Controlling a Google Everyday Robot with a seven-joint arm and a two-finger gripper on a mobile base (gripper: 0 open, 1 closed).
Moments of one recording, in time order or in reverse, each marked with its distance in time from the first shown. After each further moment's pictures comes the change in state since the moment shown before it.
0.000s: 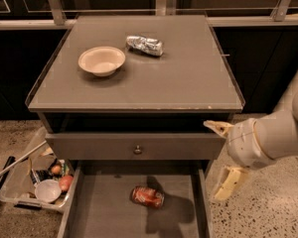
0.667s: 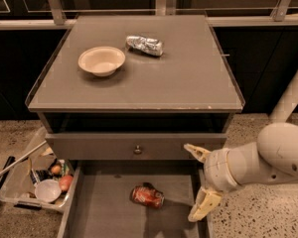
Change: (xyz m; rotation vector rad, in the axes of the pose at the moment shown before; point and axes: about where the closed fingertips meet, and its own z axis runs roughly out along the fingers) arm 0.015 0.032 0.088 -0.031 -0.088 -0.018
